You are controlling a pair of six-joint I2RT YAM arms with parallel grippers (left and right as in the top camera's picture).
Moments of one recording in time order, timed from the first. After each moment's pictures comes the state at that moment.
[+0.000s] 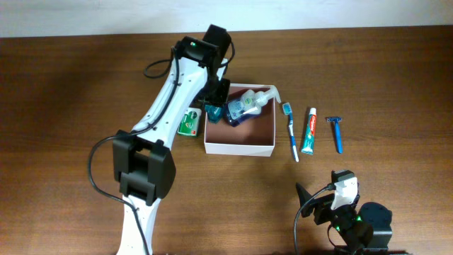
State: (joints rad) left arm -0.43 2.28 2.21 -1.36 0.02 -0.18; right arm -0.05 0.01 0.17 -0.60 -0.37 -0.03
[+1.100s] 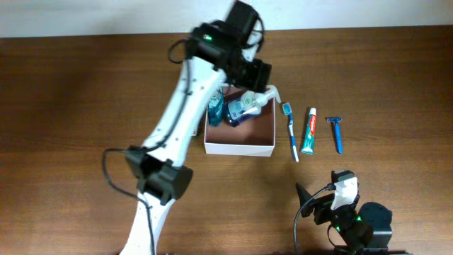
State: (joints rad) left arm -0.55 2.36 2.69 -1.47 0.15 -0.20; right arm -0.05 0.01 0.17 -0.61 -0.37 -0.03
